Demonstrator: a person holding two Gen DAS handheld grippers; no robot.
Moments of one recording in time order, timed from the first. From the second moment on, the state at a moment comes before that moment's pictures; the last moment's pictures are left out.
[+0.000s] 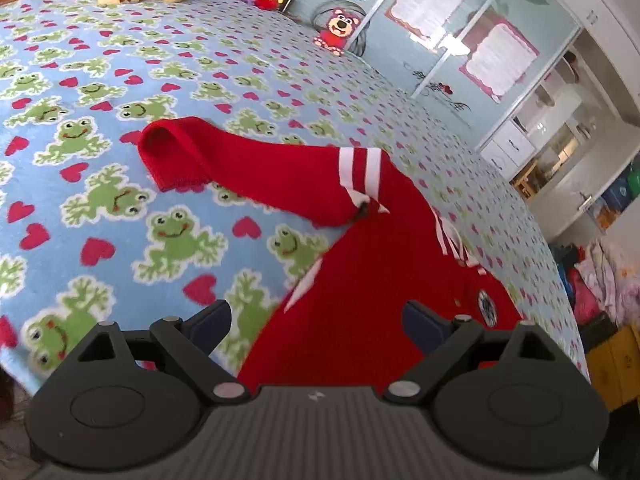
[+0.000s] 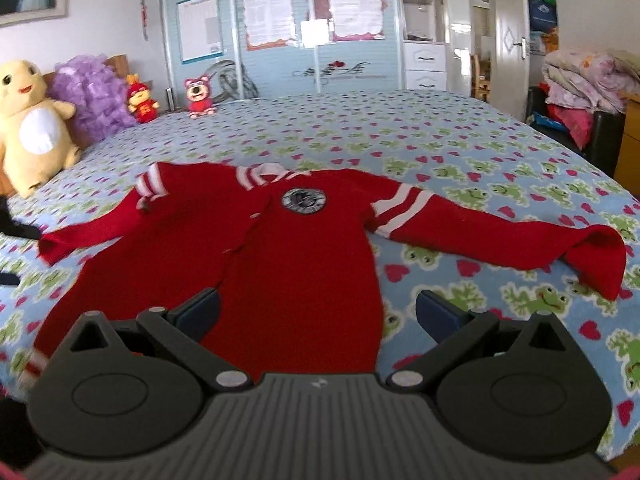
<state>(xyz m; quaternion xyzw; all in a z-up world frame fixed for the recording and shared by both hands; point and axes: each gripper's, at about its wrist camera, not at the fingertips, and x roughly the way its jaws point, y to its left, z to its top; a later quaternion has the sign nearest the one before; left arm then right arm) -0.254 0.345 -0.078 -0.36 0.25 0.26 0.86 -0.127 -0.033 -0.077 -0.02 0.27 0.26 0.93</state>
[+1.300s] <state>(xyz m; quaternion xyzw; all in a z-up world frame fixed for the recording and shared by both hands) -0.167 0.305 -0.115 -0.37 0.29 0.12 0.87 0.103 -0.002 -0.166 0.22 0.38 0.28 0.85</state>
